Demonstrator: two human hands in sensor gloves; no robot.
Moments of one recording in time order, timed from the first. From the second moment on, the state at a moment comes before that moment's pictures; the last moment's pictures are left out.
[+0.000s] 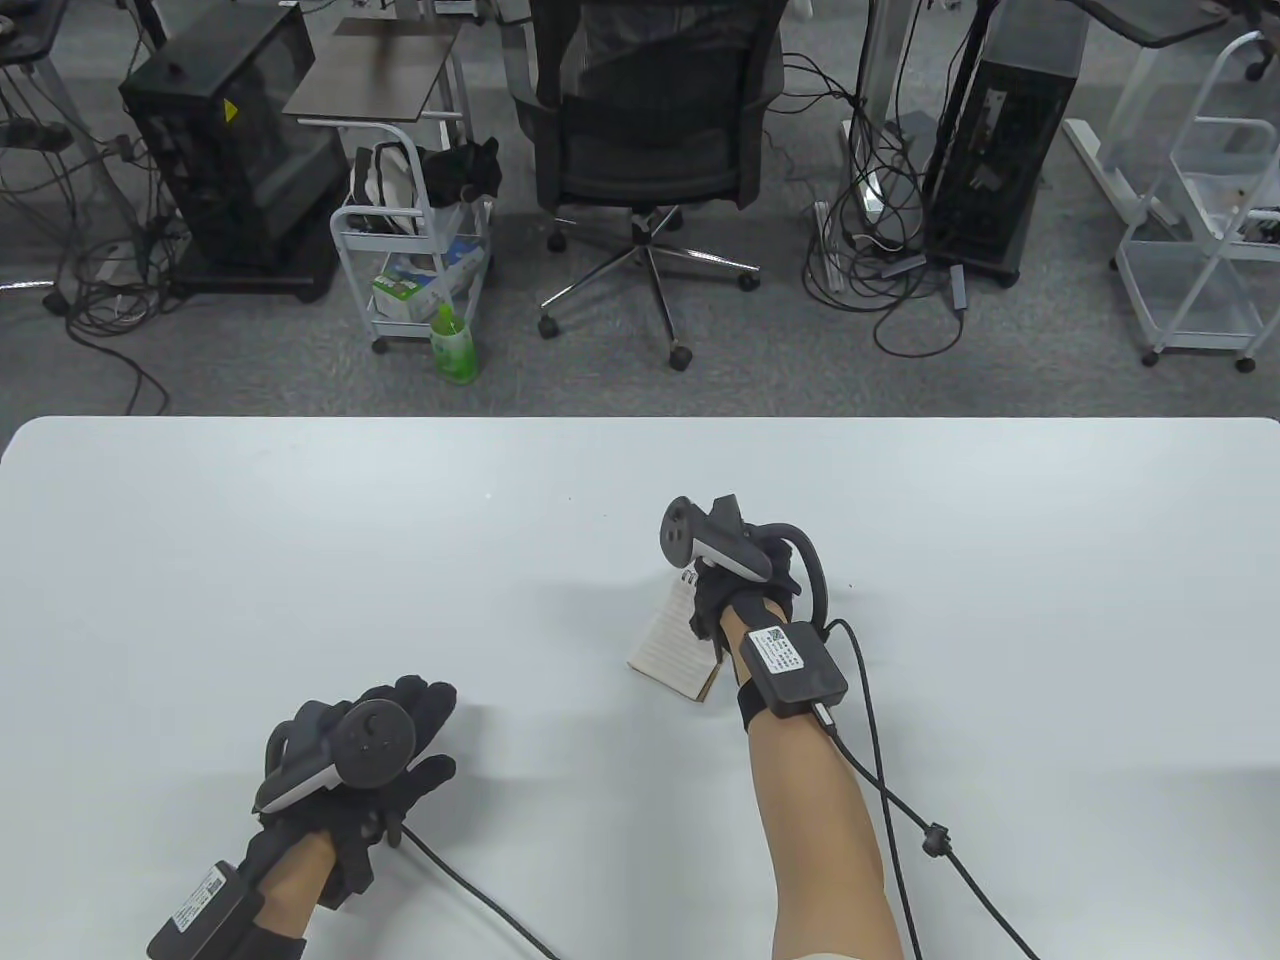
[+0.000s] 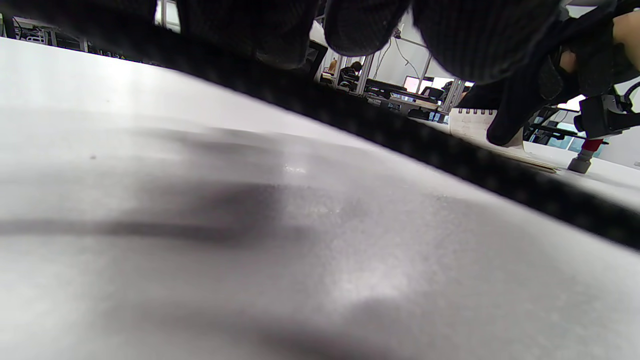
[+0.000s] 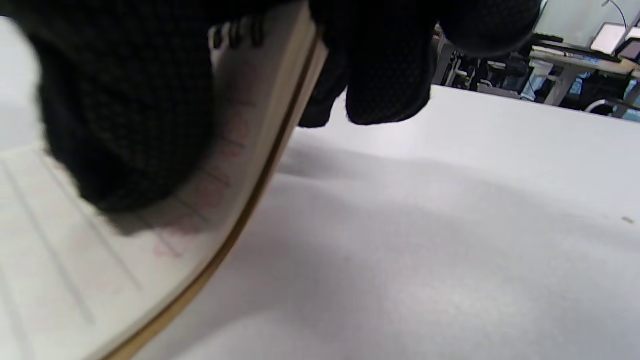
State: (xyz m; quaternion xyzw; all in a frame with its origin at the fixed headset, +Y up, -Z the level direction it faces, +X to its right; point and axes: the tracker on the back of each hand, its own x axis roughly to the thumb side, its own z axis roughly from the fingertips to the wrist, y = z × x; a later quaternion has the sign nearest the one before) left_hand -0.284 -0.764 -0.302 -0.10 -0.18 0.08 0.98; right_hand 0.055 -0.754 -0.485 -0.04 -0.13 -0.99 0.05
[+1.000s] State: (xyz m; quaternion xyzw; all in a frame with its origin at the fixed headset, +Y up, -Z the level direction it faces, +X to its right) left_hand -0.274 -0.761 -0.293 -0.09 -0.20 0.08 0.97; right_hand -0.020 -0.718 -0.344 -0.26 -0.29 -0.91 -0.15
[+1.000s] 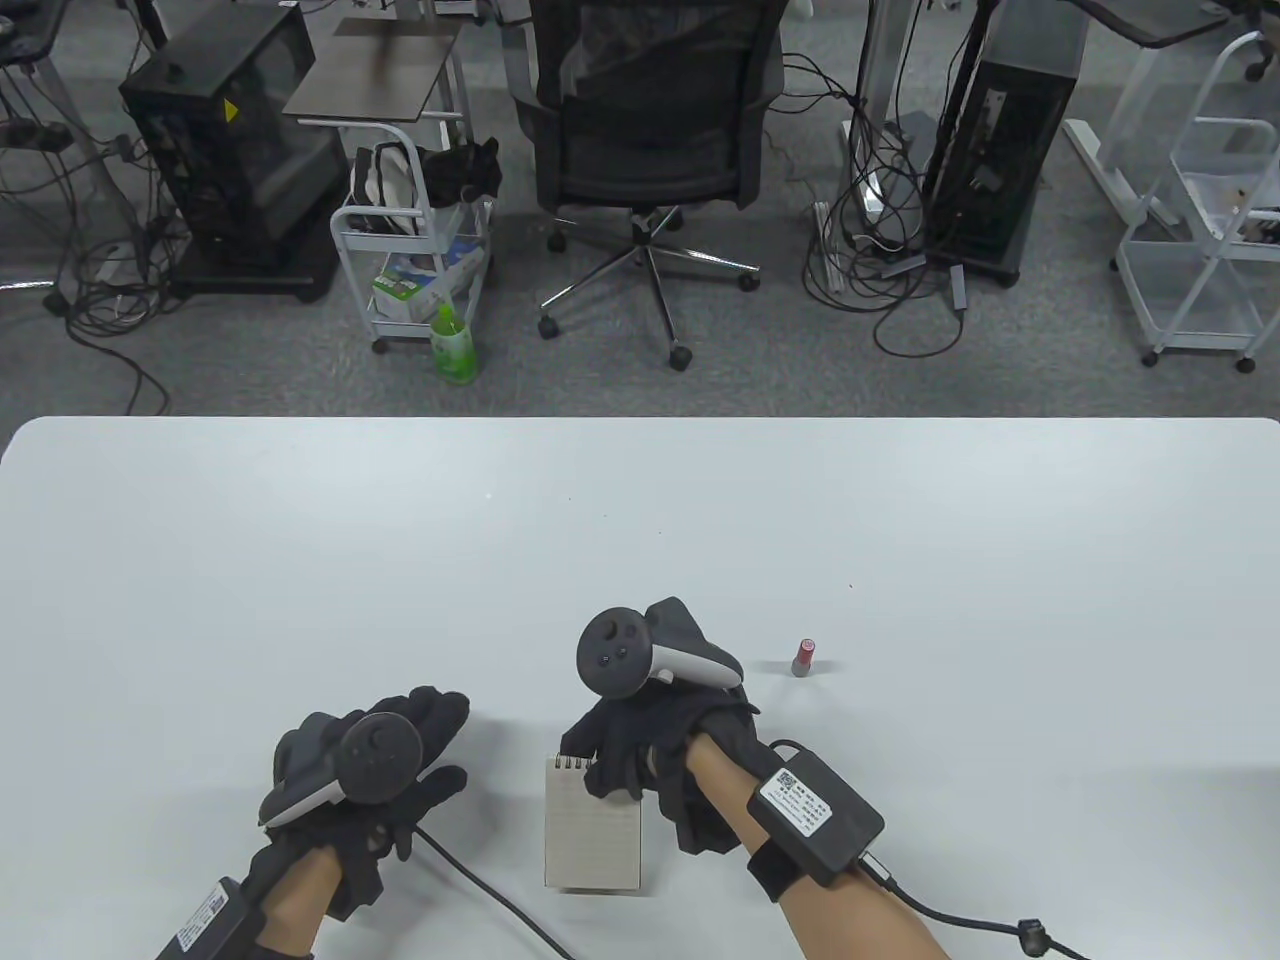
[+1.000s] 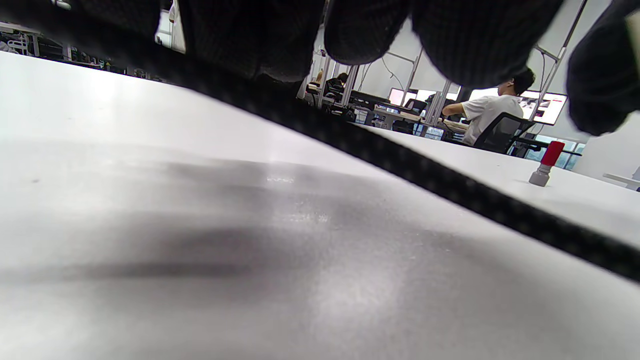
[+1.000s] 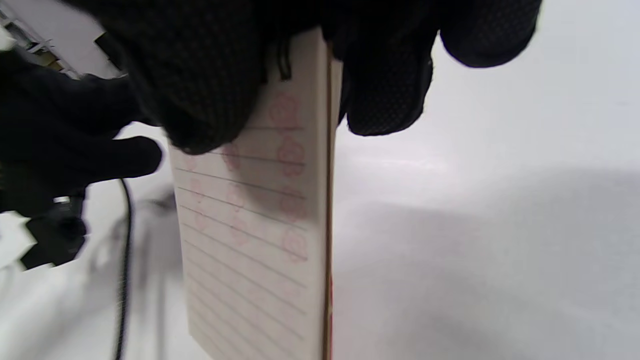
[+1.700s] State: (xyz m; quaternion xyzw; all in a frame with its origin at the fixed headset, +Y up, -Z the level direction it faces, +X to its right) left_hand -0.277 -0.767 -0.298 -0.12 -0.20 0.08 0.97; right_hand 0.015 -0.712 -0.381 -0.17 -0.17 -0.96 -0.14
